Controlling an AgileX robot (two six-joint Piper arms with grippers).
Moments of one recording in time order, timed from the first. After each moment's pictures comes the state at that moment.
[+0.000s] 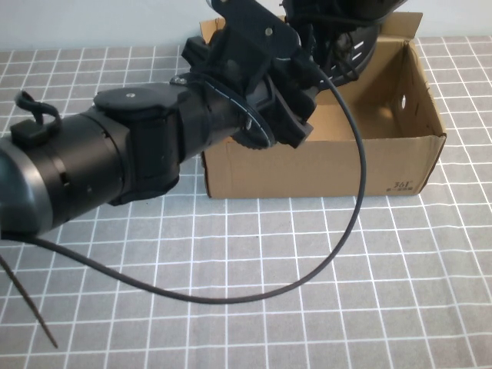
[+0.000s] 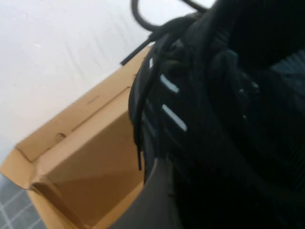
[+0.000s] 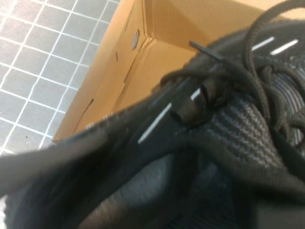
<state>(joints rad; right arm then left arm) 0.53 1.90 -2.18 -0.01 1.19 0.20 -0.71 1.59 -1.21 -1.74 -0.11 2.10</state>
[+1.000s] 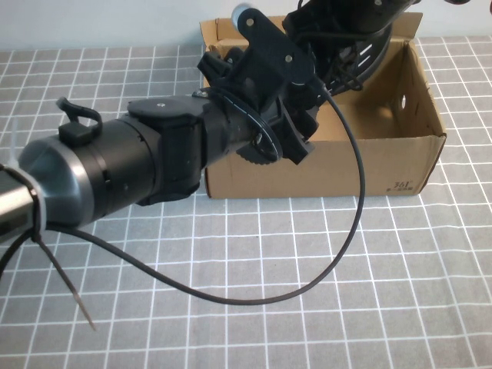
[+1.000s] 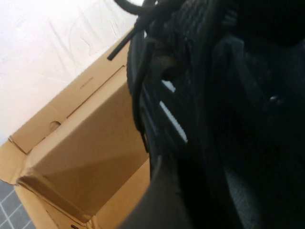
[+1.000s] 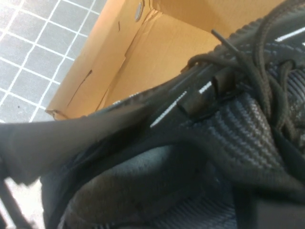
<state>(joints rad) 0.53 1.91 -2.18 0.01 1.23 0.12 -0.71 1.68 -1.23 -1.74 -0.13 2.19</state>
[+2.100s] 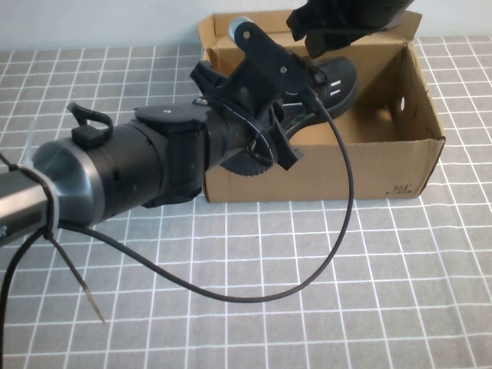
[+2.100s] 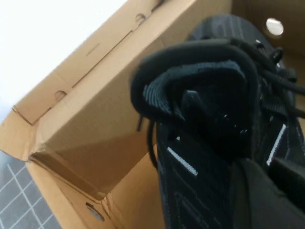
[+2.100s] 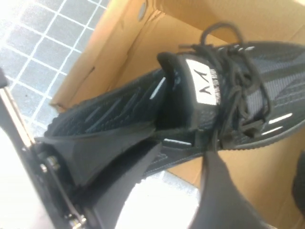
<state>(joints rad) 0.53 1.90 -2.18 0.02 1.26 0.07 -0.70 1.71 -1.23 -1.73 -0.19 2.21</state>
